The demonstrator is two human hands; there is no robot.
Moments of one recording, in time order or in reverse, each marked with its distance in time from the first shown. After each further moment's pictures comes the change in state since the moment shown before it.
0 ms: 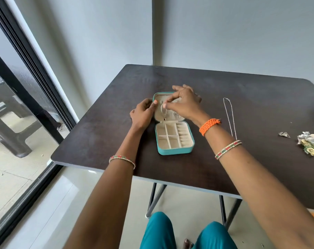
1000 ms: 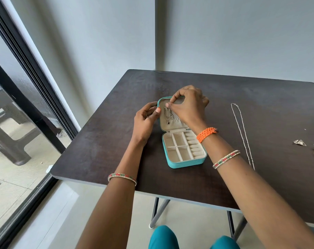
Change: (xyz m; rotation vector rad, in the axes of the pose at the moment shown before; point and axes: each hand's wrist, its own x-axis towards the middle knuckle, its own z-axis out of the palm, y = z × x) left_hand 0.003 -0.012 -0.003 -0.500 -0.038 0.200; right_hand 0.016 -0.005 0.023 -0.065 0.318 -0.012
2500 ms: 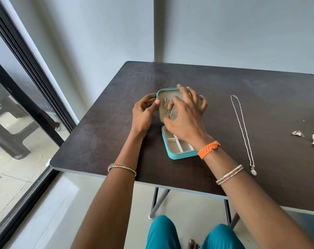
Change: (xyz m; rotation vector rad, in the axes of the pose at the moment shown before) left_hand 0.000 0.001 -0.001 0.000 0.039 -0.038; right_hand -0.054 0.000 0.000 -0.262 -0.057 -0.206
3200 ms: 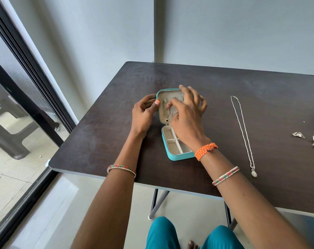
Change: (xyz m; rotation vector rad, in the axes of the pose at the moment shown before) left_hand -0.002 0.005 0.002 0.061 0.024 -0.017; right_hand 0.000 0.002 0.005 0.009 0.073 0.004
